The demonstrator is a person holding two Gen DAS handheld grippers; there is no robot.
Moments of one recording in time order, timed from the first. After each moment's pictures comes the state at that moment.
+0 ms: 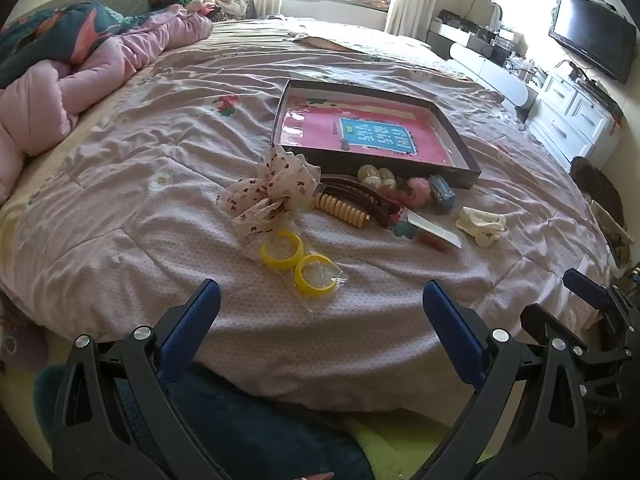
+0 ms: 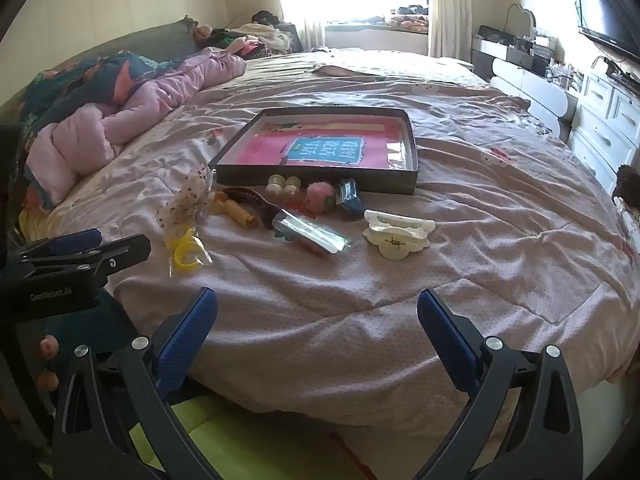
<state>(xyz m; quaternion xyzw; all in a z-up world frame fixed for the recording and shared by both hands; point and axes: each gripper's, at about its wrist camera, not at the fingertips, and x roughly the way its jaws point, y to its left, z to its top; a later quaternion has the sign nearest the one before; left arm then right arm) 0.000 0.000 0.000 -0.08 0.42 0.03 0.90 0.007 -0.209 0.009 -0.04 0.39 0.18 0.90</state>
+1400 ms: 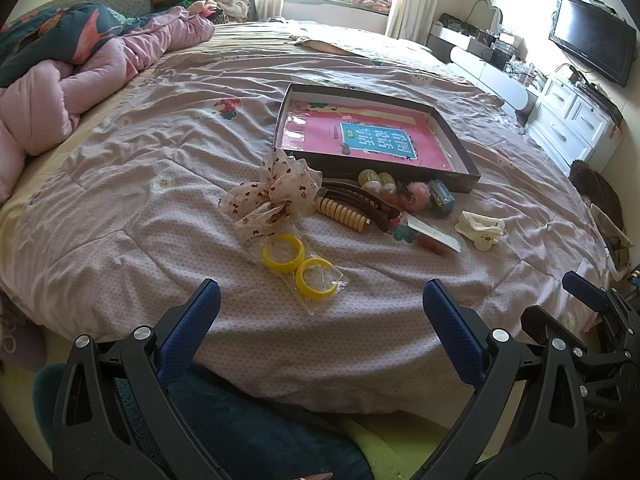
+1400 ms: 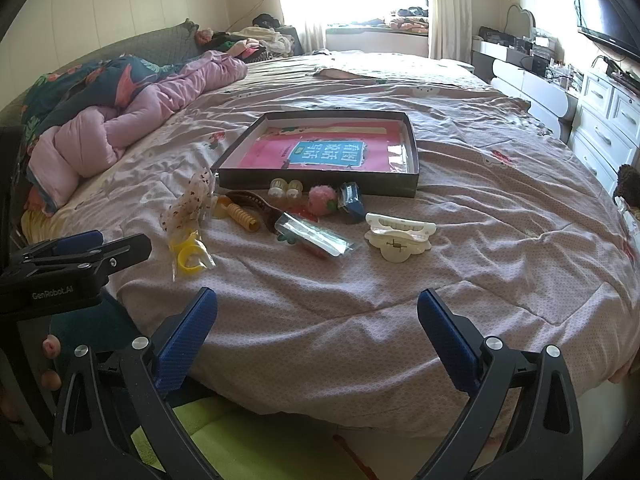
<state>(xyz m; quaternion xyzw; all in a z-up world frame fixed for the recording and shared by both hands) -0.001 0.001 0.001 -0.08 0.42 0.03 0.90 0.005 -0.210 0.012 -0.03 0.39 0.18 0.90</state>
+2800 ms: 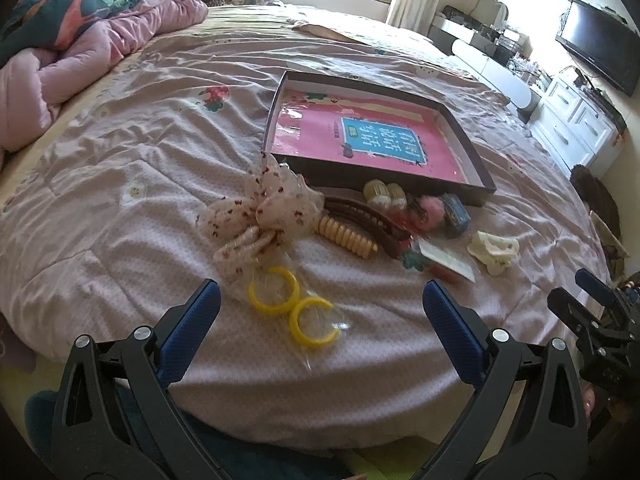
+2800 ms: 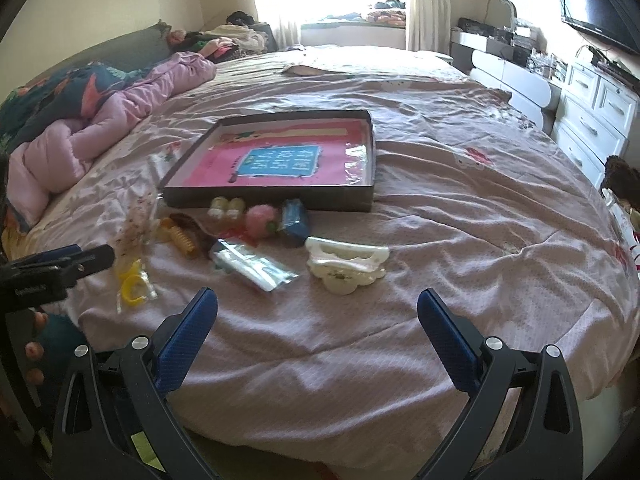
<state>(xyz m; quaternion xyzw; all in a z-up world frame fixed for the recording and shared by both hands) 0.056 0.016 -0.013 -0.10 0.44 0.02 0.89 0.065 -0.241 0.002 -0.03 0.40 0.14 0.90</state>
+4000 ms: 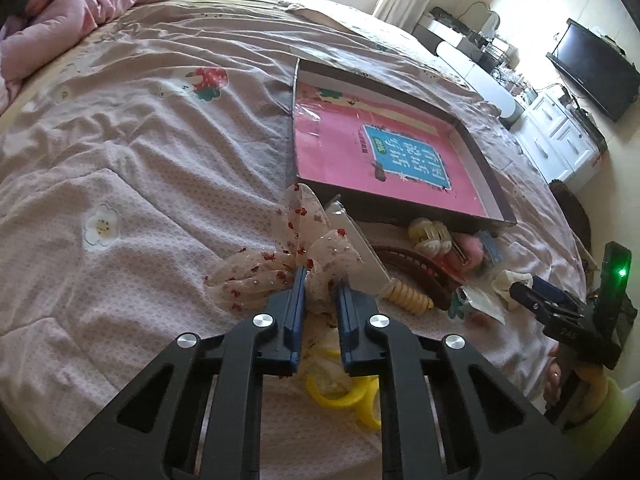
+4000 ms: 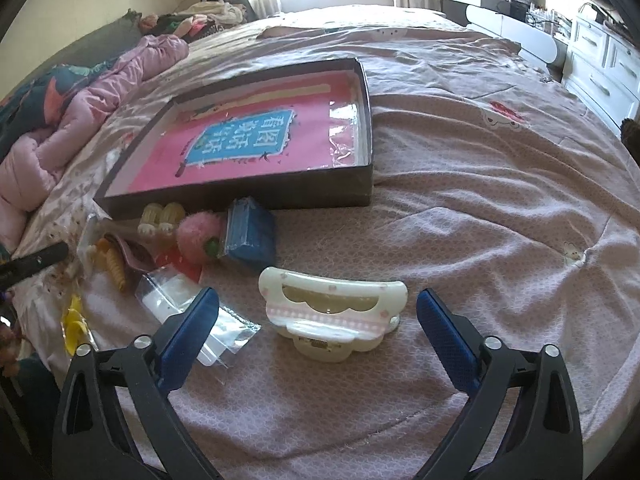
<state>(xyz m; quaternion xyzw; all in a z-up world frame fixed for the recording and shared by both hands) 0.113 0.090 -0.043 -0.16 0.45 -0.06 0.88 0.155 -0.236 -0.061 0.00 0.47 0.13 0.88</state>
